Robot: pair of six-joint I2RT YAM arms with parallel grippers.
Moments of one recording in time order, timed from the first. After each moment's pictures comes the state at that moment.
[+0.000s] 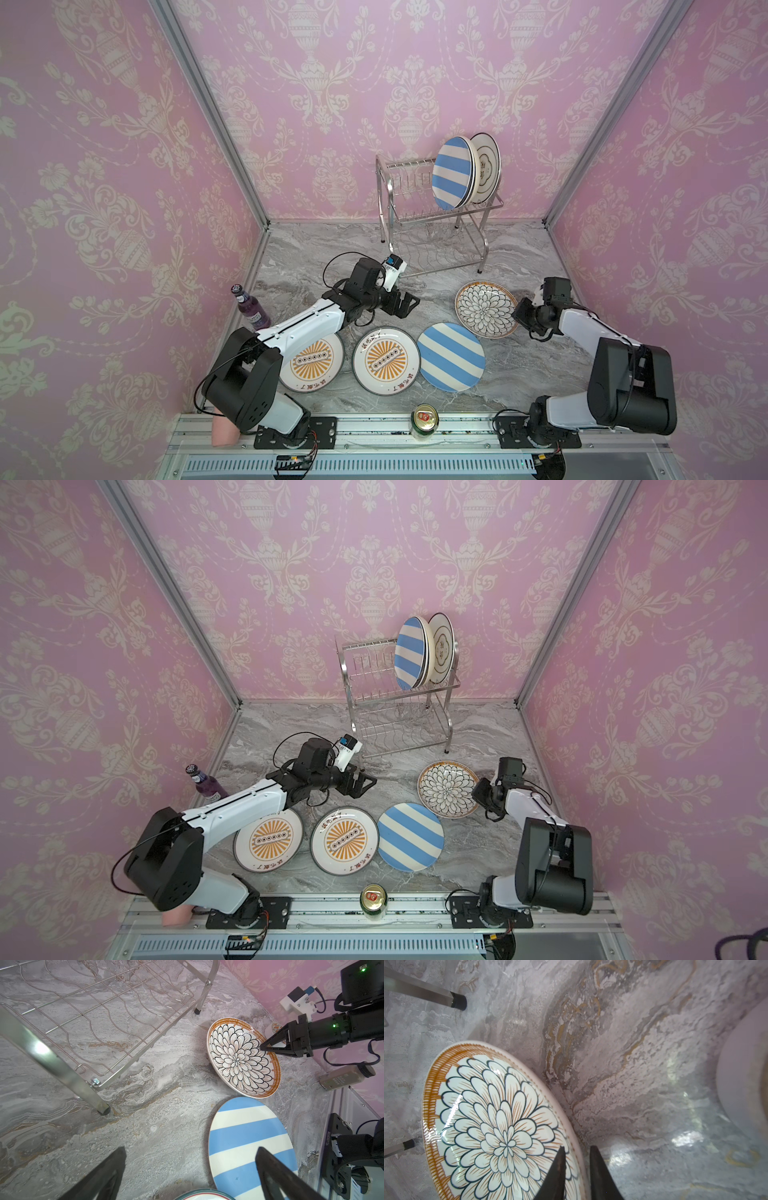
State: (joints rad) left arm -0.55 1.49 0.92 -0.09 0.38 -0.16; right arm -0.24 1.42 0.67 -0.35 -0.24 0.47
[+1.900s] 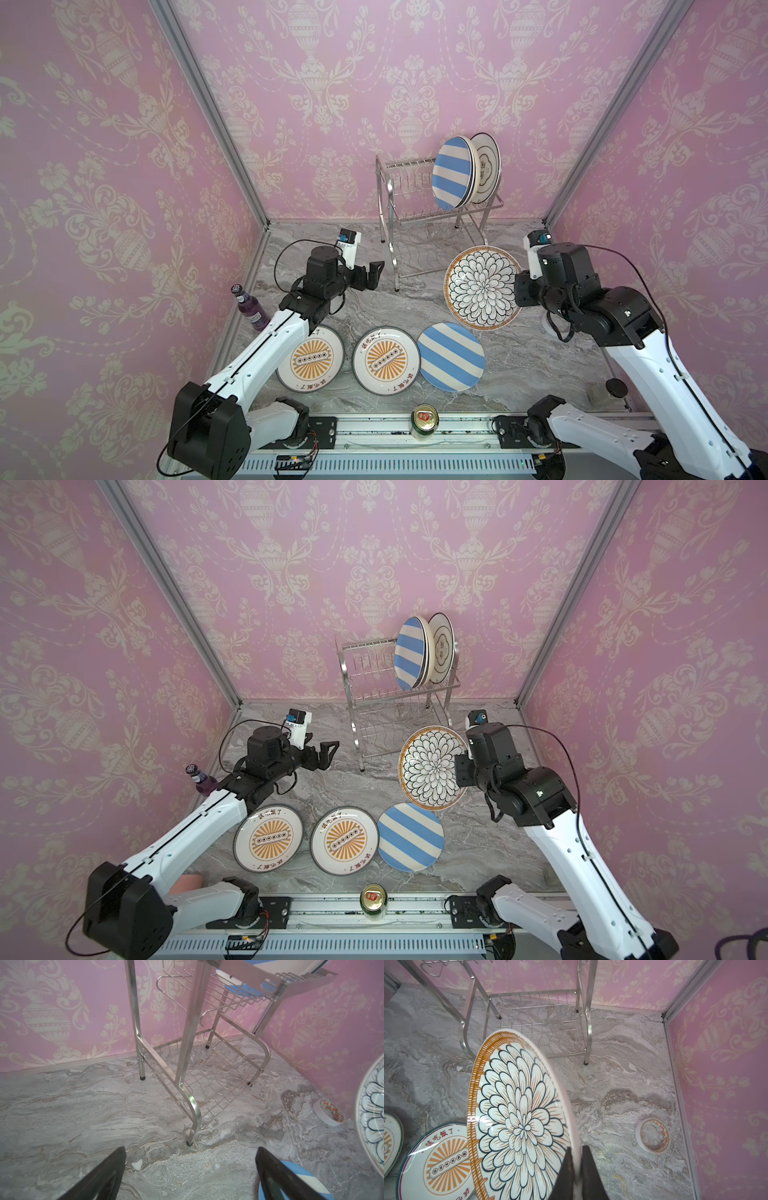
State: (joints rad) left arm -0.33 1.20 0.91 -0.07 0.19 -0.18; right arm 0.50 1.04 1.46 -1.14 0.36 0.23
